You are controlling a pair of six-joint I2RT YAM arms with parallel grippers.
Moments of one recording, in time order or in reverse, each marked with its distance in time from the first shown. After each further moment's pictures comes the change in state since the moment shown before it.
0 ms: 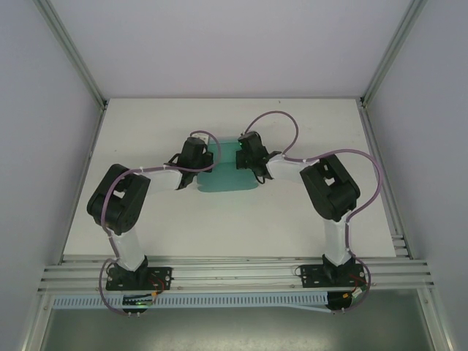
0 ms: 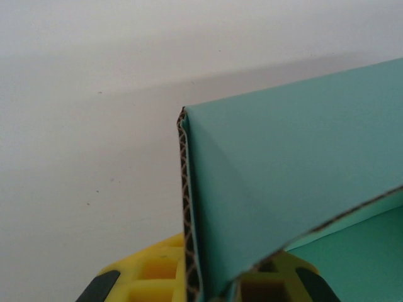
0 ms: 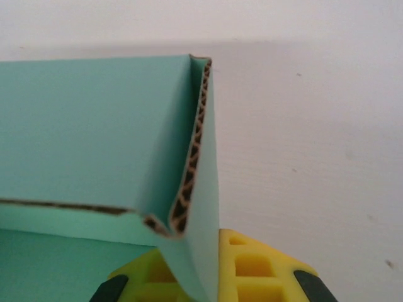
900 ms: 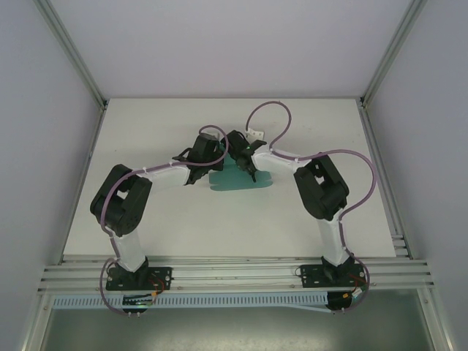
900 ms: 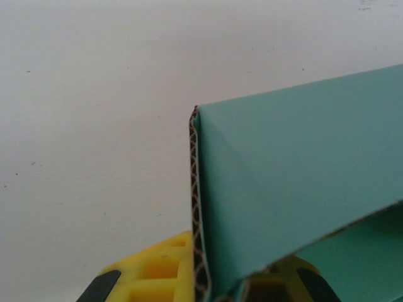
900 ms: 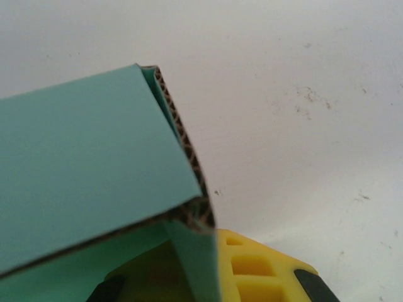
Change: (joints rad) left arm -0.071 0.001 0.130 -0.203 0.010 -0.149; right arm 0.077 0.060 0.241 -0.512 0.444 0.313
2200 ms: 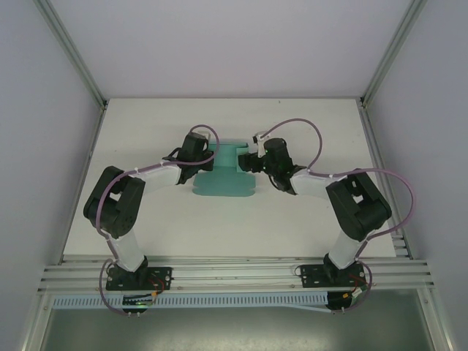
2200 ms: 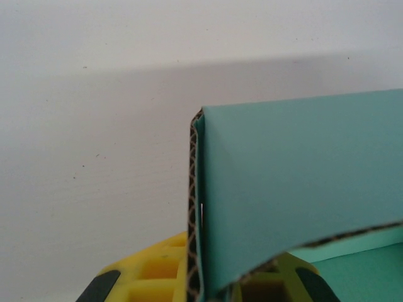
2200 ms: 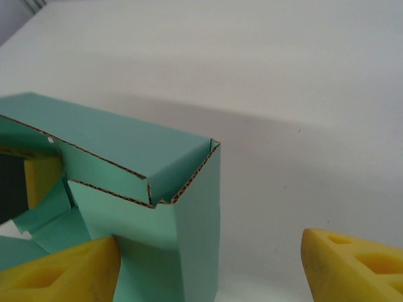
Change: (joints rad) left arm 0.069 -0.040 -0.055 0.005 0.053 0.084; right arm -0.156 -0.326 -0.594 0.882 -0.727 -0.500
